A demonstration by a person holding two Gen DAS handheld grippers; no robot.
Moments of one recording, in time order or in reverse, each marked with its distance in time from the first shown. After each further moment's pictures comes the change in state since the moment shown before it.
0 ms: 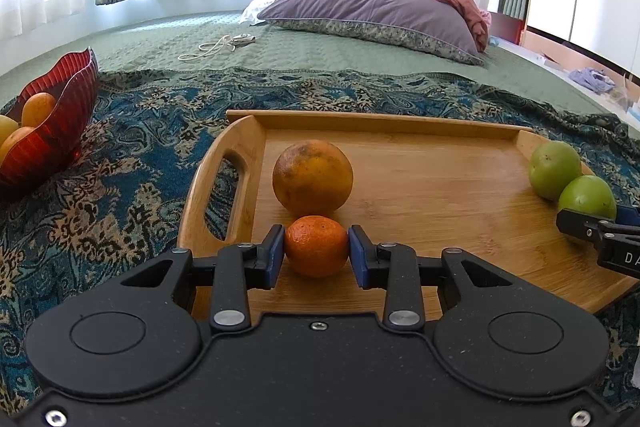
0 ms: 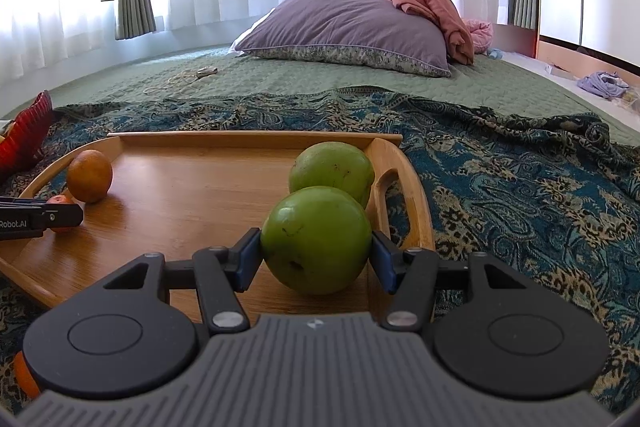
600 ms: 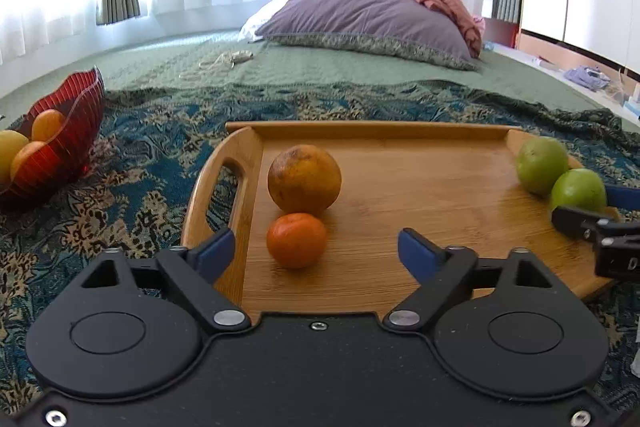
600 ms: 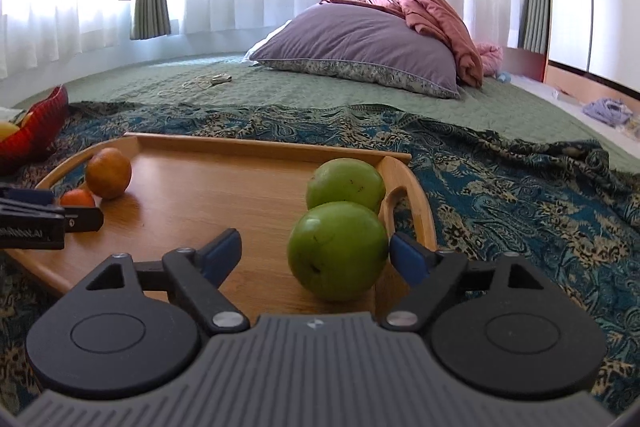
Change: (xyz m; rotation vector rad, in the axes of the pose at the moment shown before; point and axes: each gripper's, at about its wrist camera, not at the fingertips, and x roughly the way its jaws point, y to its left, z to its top) left arm -0.023 -0.011 -0.009 0.038 -0.056 0.012; right arm -0.018 0.010 -0.001 -0.069 -0.042 0.008
